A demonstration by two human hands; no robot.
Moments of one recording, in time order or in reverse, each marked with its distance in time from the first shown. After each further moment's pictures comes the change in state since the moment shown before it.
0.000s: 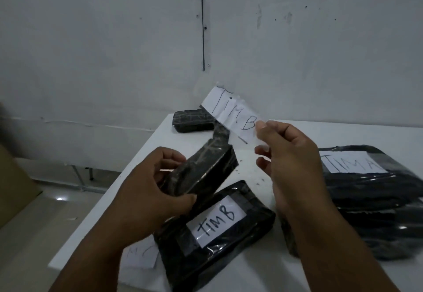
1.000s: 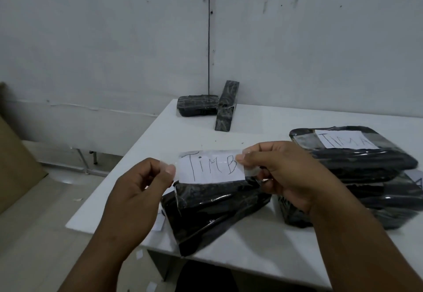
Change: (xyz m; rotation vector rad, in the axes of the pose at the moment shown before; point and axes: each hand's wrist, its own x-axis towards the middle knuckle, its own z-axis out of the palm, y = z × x) left_hand -0.065 -0.010 0.012 -0.032 0.317 -0.108; right_hand -0.029 0.004 -0.027 -0.362 -0.439 0.349
